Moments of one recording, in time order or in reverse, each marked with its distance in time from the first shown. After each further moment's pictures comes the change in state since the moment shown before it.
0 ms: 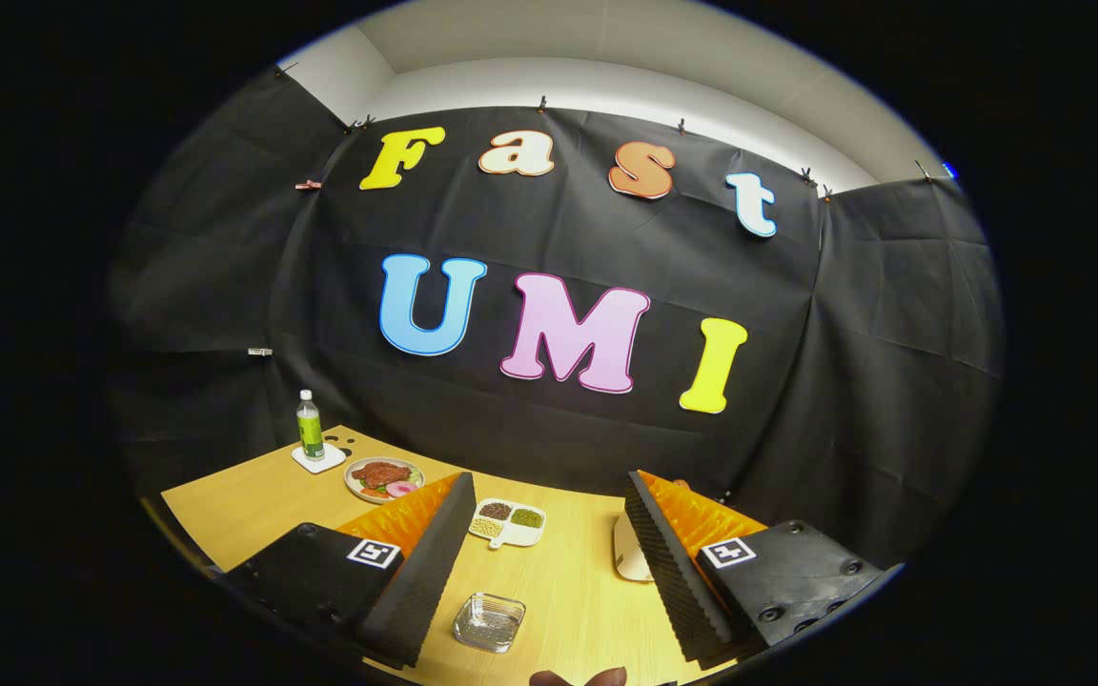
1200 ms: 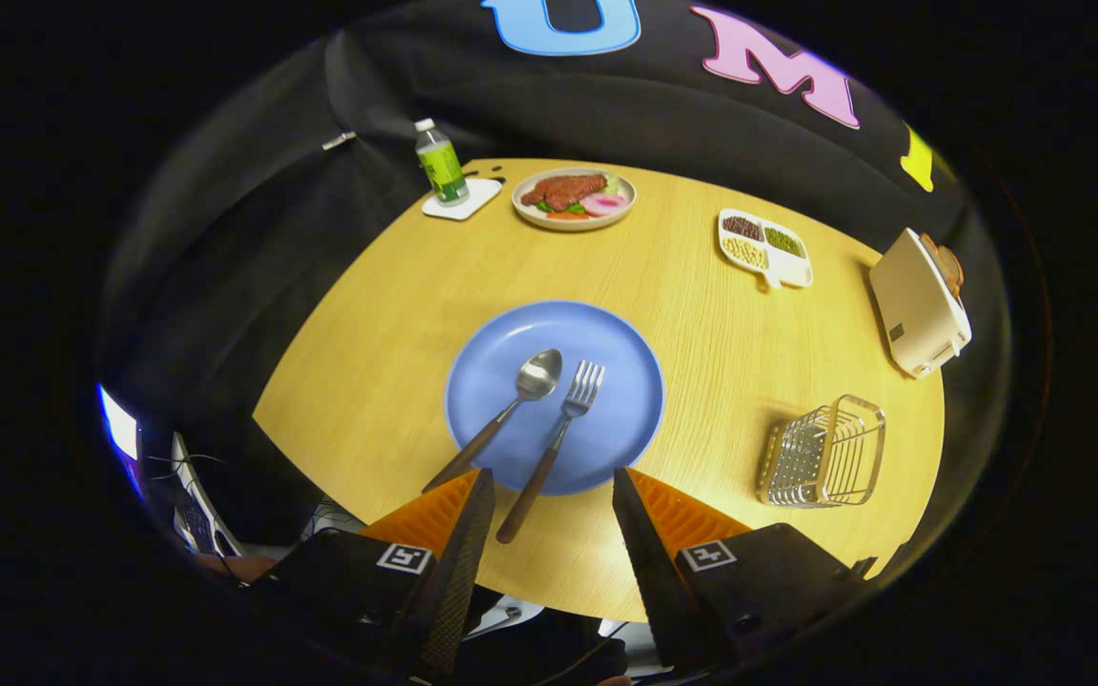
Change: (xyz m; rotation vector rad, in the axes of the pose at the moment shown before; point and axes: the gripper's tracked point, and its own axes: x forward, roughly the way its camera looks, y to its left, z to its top) arm -0.008 0.282 -0.250 0.104 0.998 0.360
